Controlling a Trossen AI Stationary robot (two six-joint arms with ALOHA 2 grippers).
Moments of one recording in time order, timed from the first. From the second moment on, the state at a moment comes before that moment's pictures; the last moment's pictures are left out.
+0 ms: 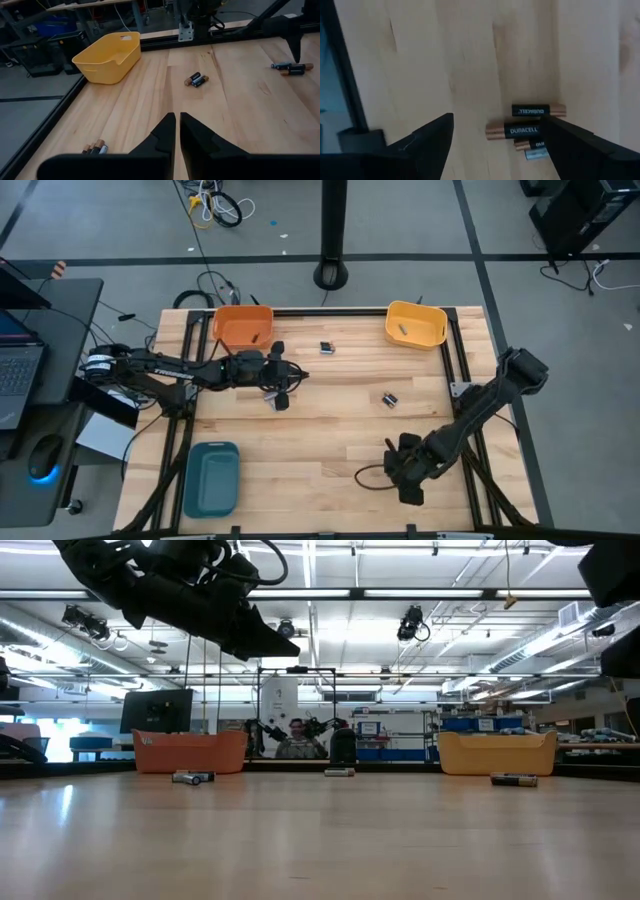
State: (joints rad) left arm 0.12 1.32 0.58 0.46 -0.05 0.15; right arm 0.71 1.62 0.98 -0.68 -0.03 0.88
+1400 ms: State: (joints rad) left arm 0.12 1.32 0.58 0.45 -0.05 0.15; right arm 0.73 1.75 1.04 -0.80 0.01 0.76
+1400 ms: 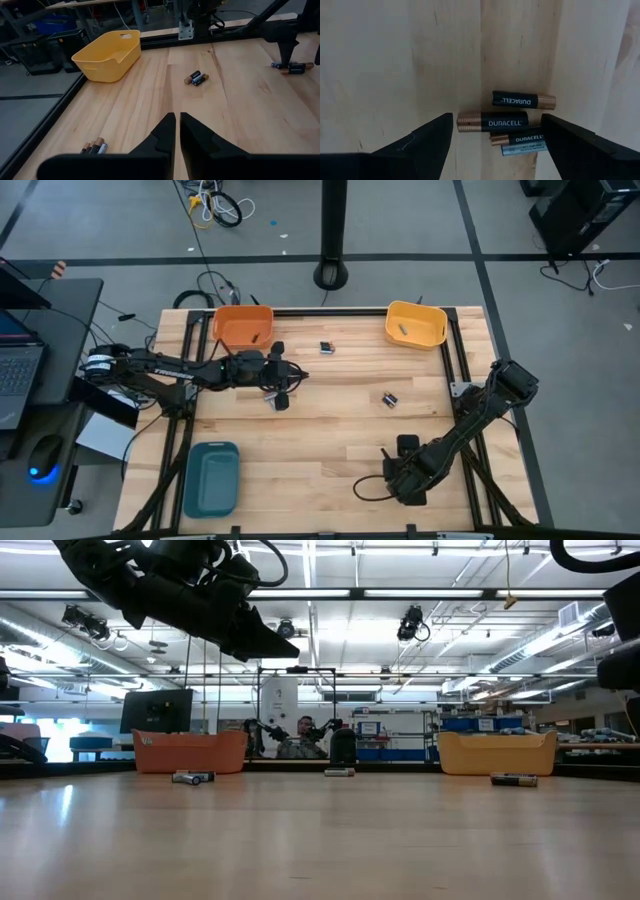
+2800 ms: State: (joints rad) left arm 0.12 1.32 0.58 0.48 -0.05 0.09; right arm 0.69 1.75 1.14 -1.02 -0.02 0.59
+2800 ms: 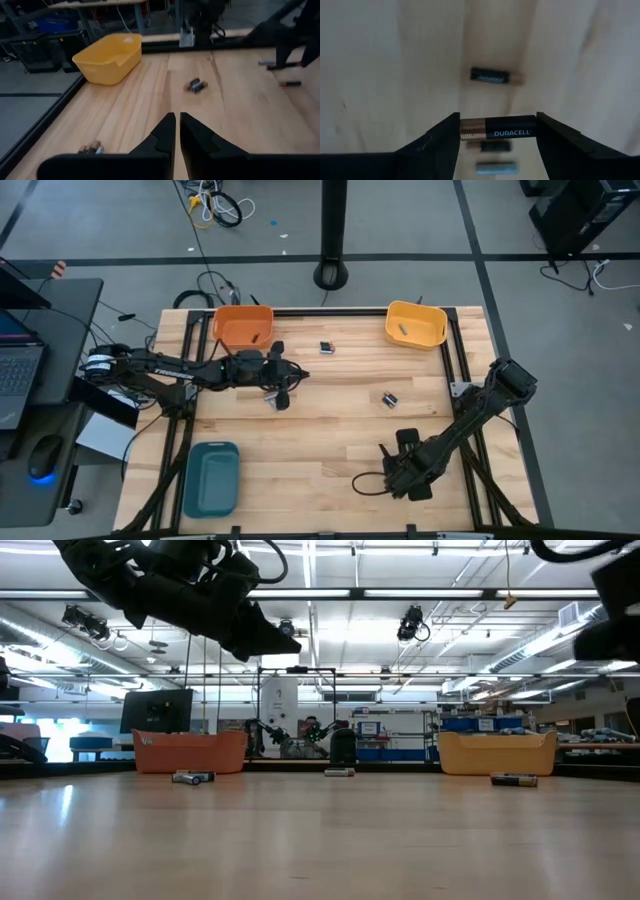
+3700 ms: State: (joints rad) left arm 0.20 1.32 0.58 0.62 0.18 -0.28; right arm 0.22 1.56 1.05 -0.51 0.49 -0.23
